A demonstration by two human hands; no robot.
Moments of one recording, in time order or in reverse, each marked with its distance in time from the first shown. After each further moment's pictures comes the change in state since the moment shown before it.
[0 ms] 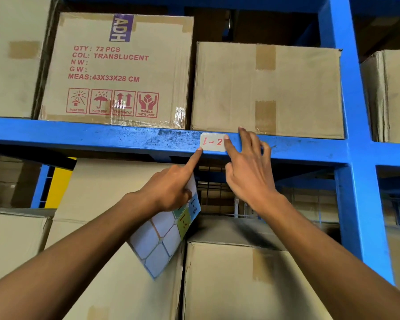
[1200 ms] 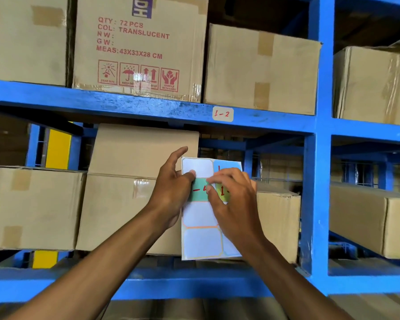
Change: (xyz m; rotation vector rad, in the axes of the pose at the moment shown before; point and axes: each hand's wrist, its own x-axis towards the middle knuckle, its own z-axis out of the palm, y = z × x) left_hand -0.157 0.039 -0.045 -1.483 0.175 -0.467; right_hand -0.159 -0.130 -0.109 0.630 0.035 0.224
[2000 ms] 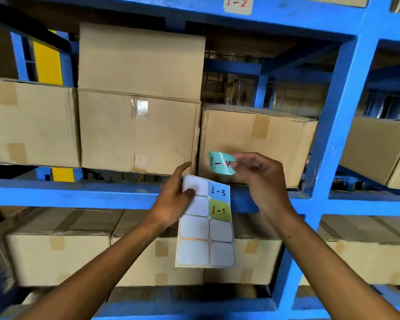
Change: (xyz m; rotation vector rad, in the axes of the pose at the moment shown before) left_hand -0.088 -0.163 -0.034 0.445 -0.149 -0.182; right_hand -0.092 0.071 0.002 0.651 -0.118 0.658
